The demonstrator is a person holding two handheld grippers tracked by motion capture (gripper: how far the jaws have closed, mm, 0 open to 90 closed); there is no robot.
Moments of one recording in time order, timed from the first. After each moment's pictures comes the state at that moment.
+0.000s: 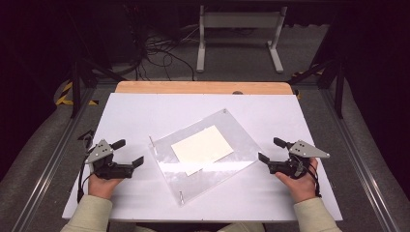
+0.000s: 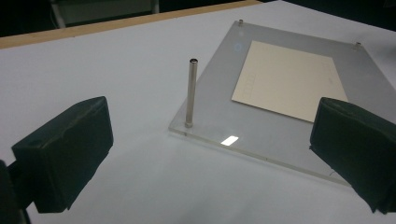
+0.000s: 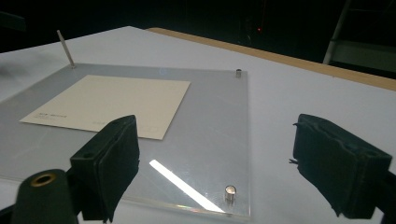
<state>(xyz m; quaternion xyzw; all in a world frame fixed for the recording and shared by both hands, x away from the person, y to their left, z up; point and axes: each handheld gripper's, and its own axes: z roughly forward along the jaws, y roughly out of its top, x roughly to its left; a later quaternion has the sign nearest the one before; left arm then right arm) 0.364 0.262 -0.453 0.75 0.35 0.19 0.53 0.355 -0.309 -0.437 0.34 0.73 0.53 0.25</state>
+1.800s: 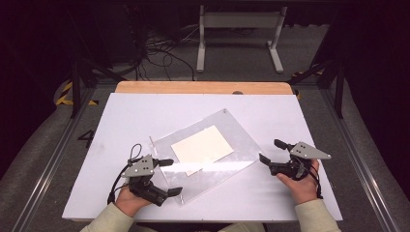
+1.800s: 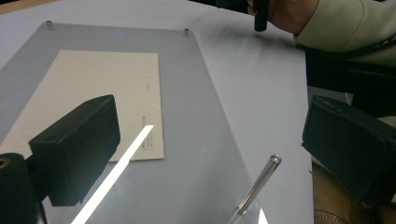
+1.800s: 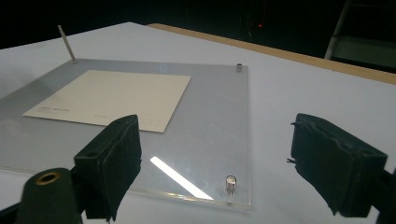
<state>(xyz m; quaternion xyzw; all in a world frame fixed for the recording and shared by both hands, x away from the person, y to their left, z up) 0.323 0.155 -0.434 0.82 0.16 0.03 0.55 0.351 -0.312 -0.439 0.34 0.74 0.53 0.25</state>
